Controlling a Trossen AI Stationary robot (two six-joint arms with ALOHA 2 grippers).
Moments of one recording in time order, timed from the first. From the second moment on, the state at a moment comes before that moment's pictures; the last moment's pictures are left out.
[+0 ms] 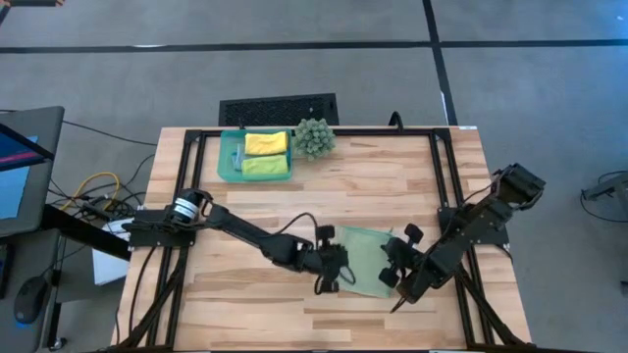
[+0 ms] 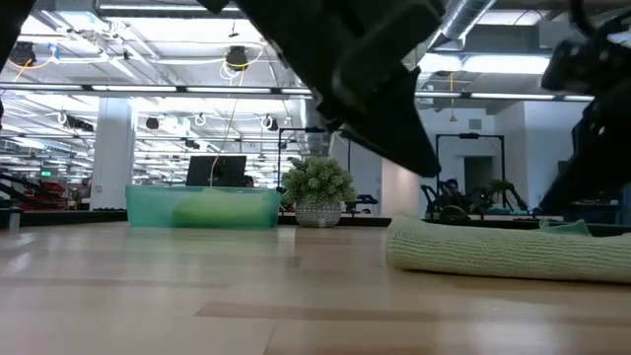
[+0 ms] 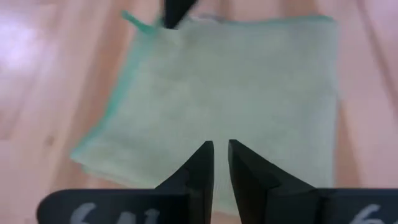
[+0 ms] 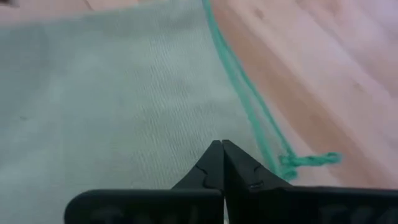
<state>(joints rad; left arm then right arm) -0.33 2.11 1.48 -0.20 -0.39 -0.18 0.76 1.57 0.70 -0.60 0.72 1.22</state>
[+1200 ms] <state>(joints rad) -0.32 2.11 1.48 -0.32 -0.47 -0.15 0.83 1.69 0.66 0.26 0.75 0.49</state>
